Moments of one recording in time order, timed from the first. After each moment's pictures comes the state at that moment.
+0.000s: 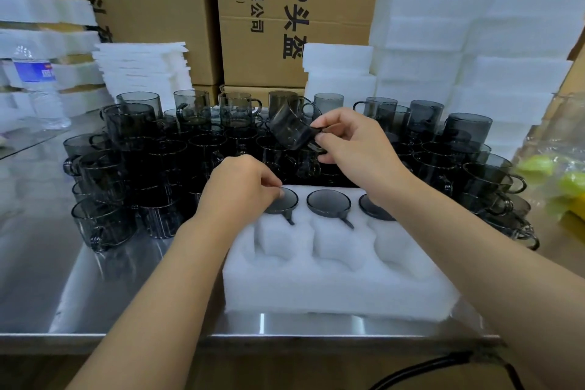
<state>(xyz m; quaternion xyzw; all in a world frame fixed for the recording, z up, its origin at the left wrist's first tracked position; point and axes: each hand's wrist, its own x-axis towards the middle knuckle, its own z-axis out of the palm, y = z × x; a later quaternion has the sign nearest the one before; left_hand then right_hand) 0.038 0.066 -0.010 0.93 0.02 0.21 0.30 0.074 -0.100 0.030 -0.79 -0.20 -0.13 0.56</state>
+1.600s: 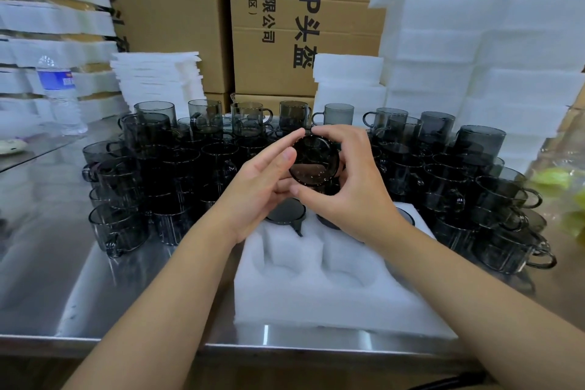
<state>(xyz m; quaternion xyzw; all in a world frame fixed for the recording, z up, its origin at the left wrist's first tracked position) 0.044 0.069 -0.012 0.62 -0.20 0.04 0.76 0.055 -0.091 0.000 -0.76 -0.36 -0.28 0.46</state>
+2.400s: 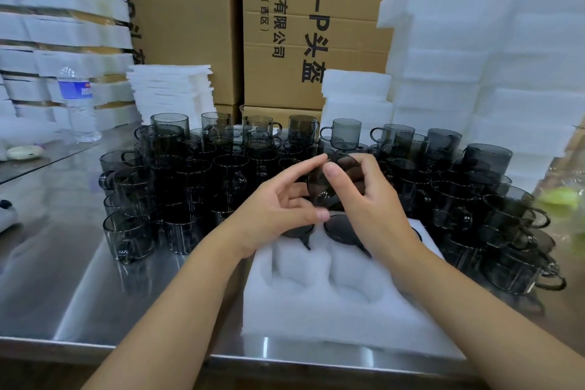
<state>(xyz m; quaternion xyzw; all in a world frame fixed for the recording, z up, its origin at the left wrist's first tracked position) 0.034 0.067 -0.012 0.69 -0.26 0.04 0.67 0.052 -0.095 0.000 -0.77 -0.23 -0.18 0.57</state>
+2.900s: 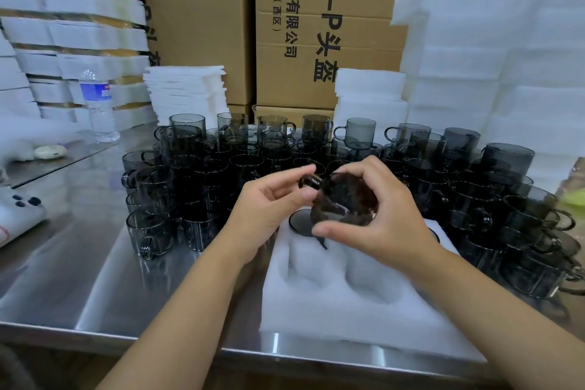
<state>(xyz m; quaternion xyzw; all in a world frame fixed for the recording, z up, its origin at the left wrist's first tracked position) 0.023 0.082 -0.018 0.65 -0.17 0.16 0.72 0.040 -0.100 0.003 -0.77 -0.40 -0.25 0.43</state>
